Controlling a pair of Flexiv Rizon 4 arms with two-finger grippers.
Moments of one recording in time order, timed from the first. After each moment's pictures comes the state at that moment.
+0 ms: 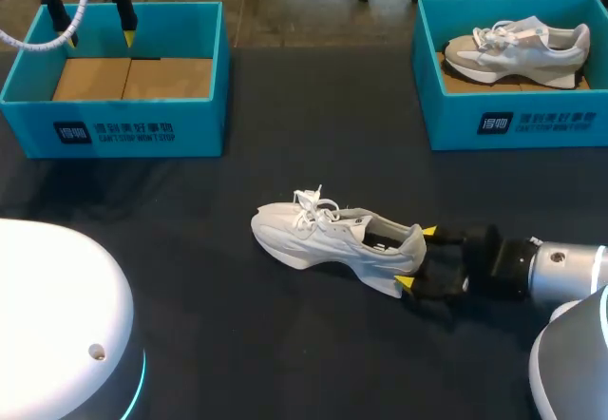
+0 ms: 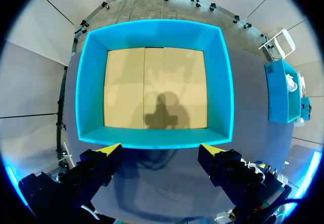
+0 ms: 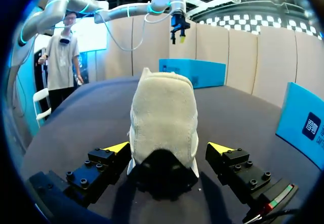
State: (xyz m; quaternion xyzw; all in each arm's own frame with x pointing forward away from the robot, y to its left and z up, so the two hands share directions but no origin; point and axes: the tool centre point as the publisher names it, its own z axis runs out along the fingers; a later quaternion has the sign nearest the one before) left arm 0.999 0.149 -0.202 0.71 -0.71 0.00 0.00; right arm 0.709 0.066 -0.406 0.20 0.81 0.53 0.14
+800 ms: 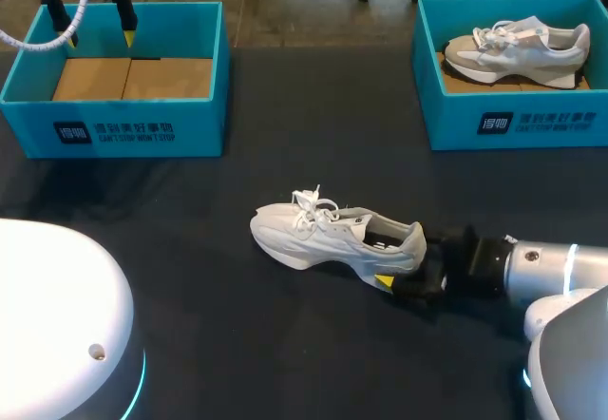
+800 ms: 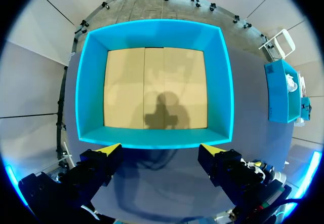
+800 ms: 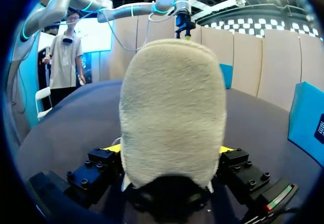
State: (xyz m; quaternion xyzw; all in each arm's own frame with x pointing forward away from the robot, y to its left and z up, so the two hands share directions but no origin) left arm 0.999 0.149 -0.202 0.71 -0.71 0.00 0.00; right arm 0.722 0.095 -0.425 0.18 0.81 0.54 0.14
